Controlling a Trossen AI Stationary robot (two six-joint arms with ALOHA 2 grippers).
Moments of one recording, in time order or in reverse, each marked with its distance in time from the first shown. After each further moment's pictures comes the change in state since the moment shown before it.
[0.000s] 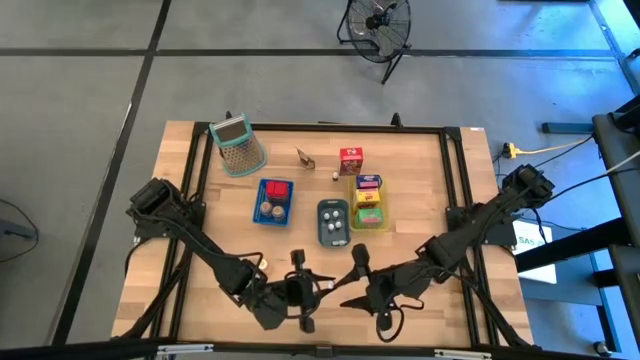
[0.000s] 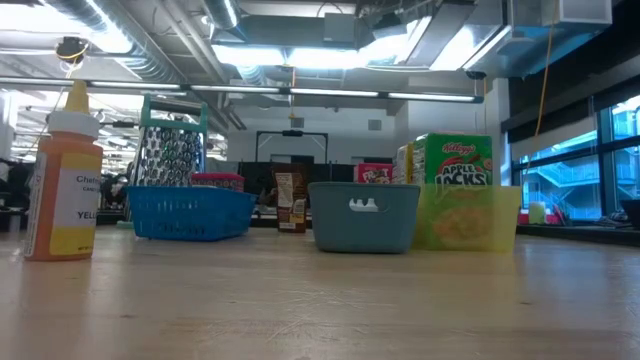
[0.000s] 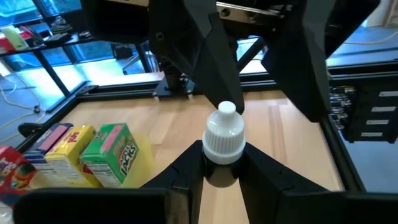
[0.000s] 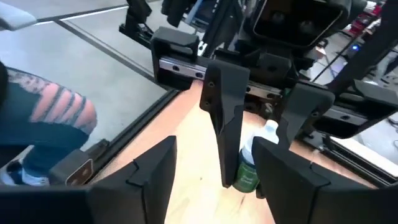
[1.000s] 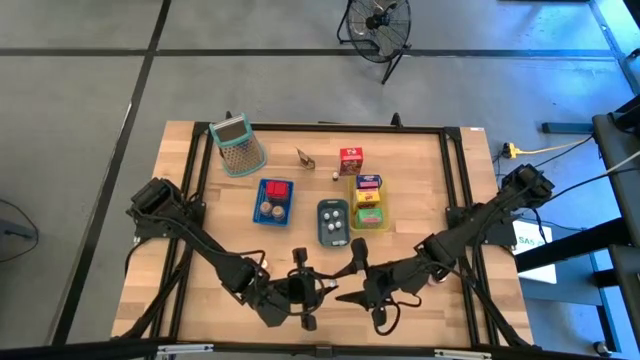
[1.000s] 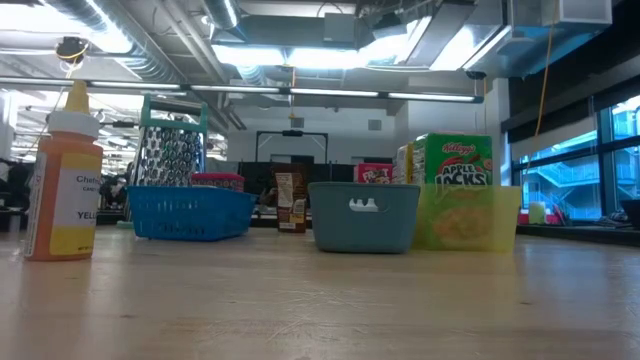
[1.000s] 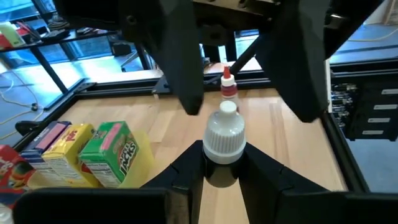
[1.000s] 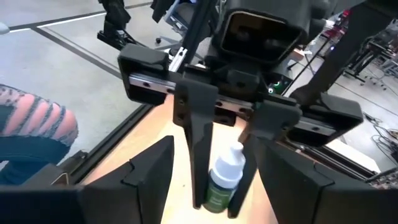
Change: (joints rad) left arm 0.018 0.001 0.000 -0.013 0.019 -0.008; right arm -0.006 0.000 0.002 0.035 0.041 0.001
